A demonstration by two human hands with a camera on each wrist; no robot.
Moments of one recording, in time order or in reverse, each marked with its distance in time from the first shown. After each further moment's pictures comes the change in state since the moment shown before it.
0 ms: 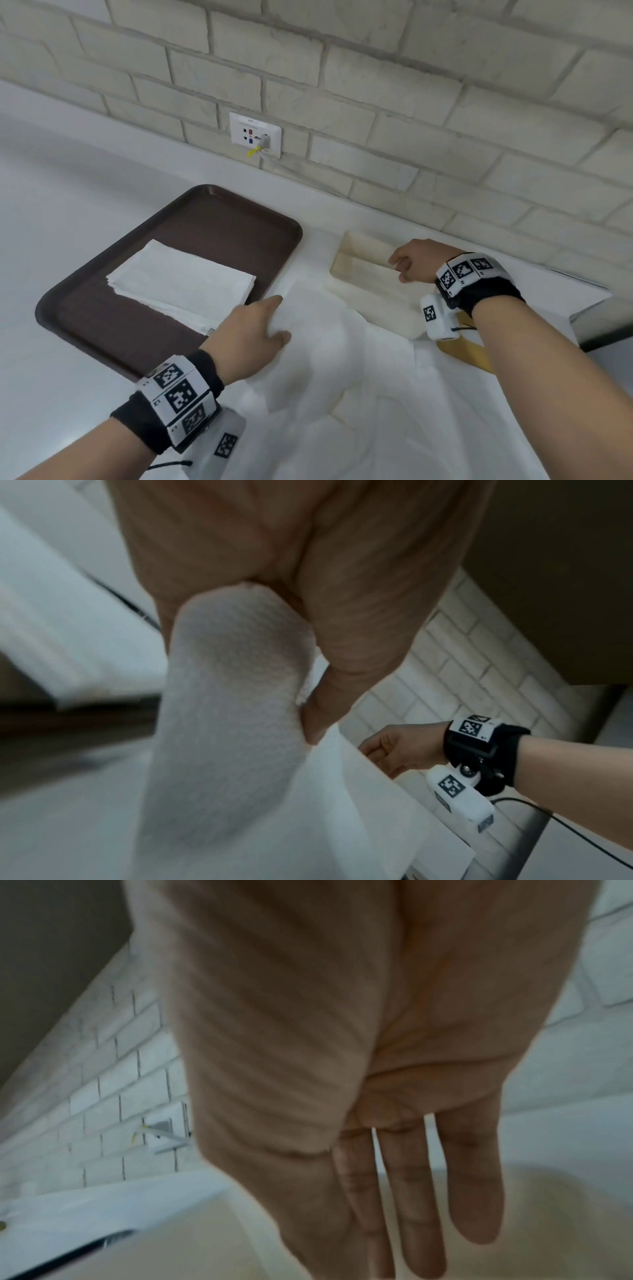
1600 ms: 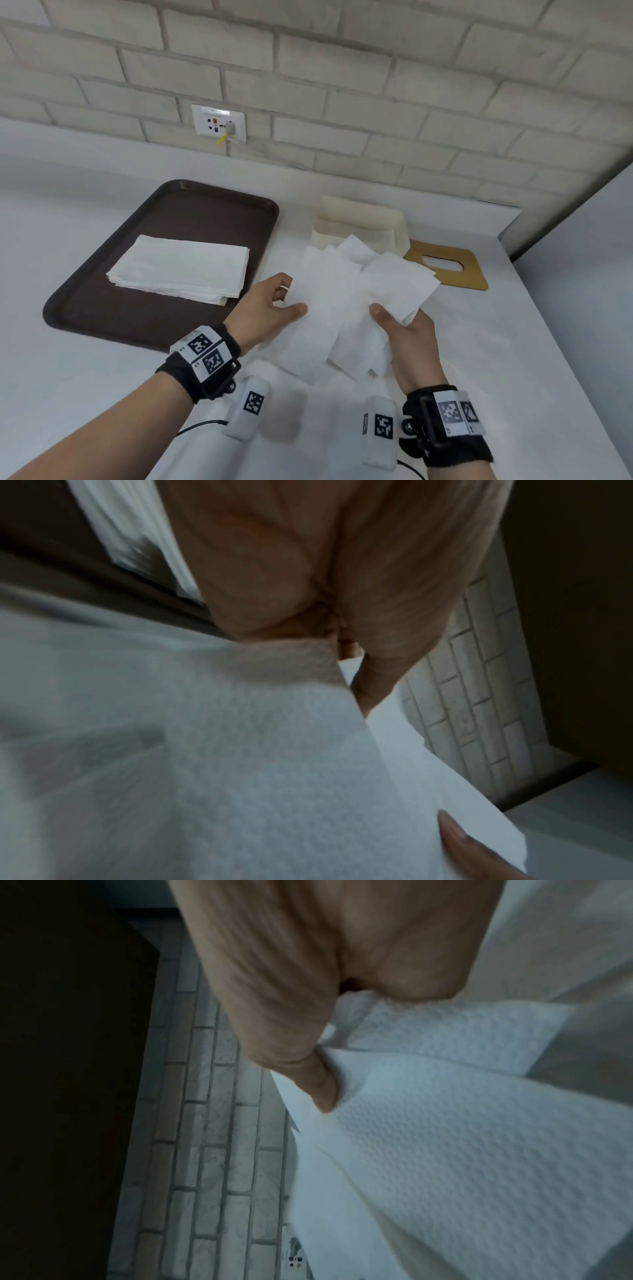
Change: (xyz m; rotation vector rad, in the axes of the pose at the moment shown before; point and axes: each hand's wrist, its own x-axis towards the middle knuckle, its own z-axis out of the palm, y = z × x) left_hand -0.034 -0.029 0.015 -0.658 -0.190 0.094; right_hand -0.212 -0.132 0.186 1.688 0.731 0.230
